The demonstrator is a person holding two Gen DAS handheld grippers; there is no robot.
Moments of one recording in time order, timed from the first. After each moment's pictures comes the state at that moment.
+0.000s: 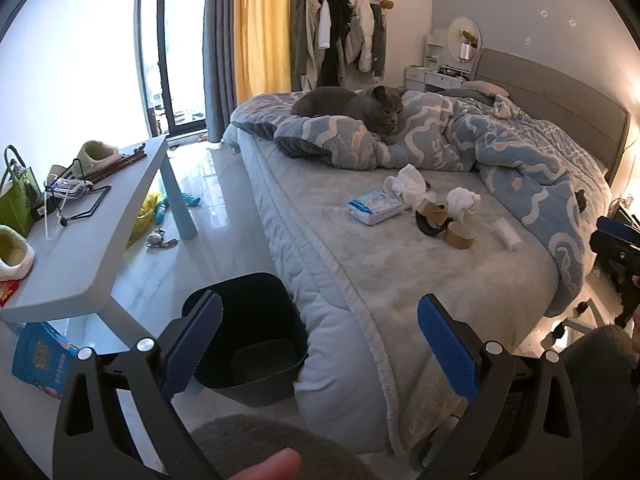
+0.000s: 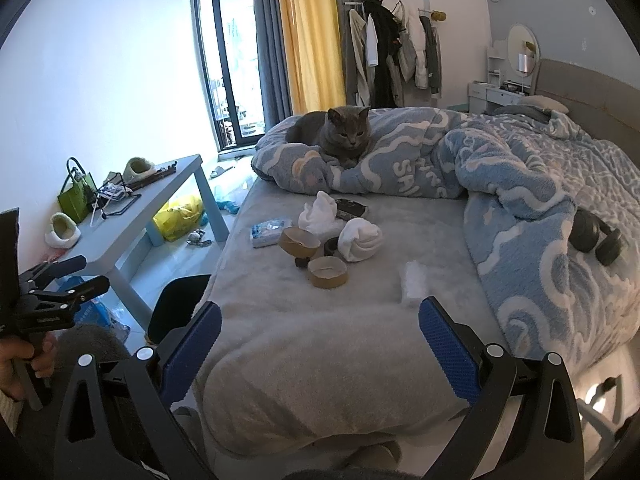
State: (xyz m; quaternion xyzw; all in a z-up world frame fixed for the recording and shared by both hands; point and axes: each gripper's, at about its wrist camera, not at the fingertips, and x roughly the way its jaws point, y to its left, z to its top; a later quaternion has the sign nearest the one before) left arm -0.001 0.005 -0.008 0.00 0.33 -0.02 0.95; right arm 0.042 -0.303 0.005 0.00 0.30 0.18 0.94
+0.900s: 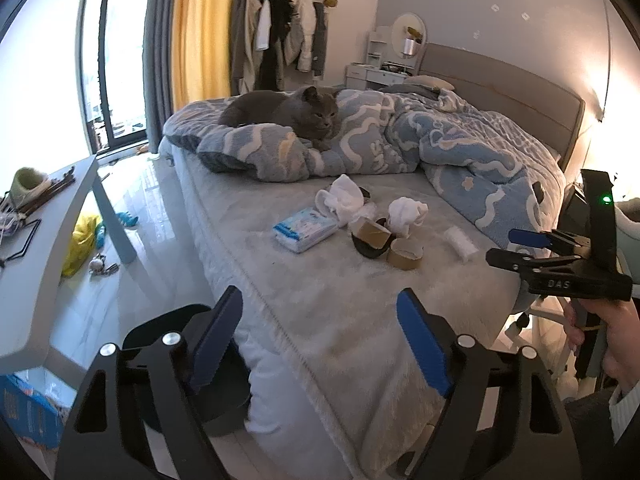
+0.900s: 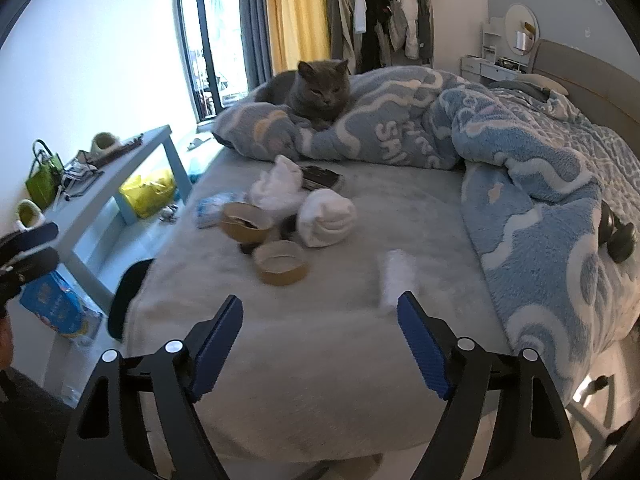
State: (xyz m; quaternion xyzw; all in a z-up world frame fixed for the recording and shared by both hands) left arm 0.058 -0.037 -0.001 0.01 0.33 -0.13 0.93; right arm 0.125 -0.310 -0.043 -0.02 0.36 0.15 0.92
